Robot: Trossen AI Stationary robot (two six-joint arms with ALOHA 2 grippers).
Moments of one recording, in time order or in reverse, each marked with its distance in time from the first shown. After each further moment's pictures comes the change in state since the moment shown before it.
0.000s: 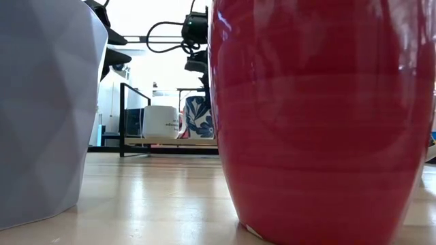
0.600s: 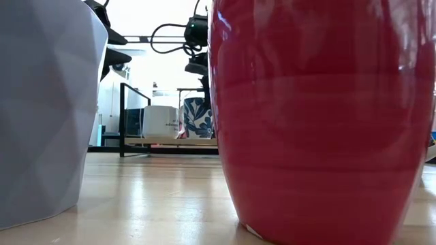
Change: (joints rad) left arm 0.000 0.000 0.000 0.002 0.000 -0.001; right arm -0.035 0.000 0.000 0.051 0.001 -0.007
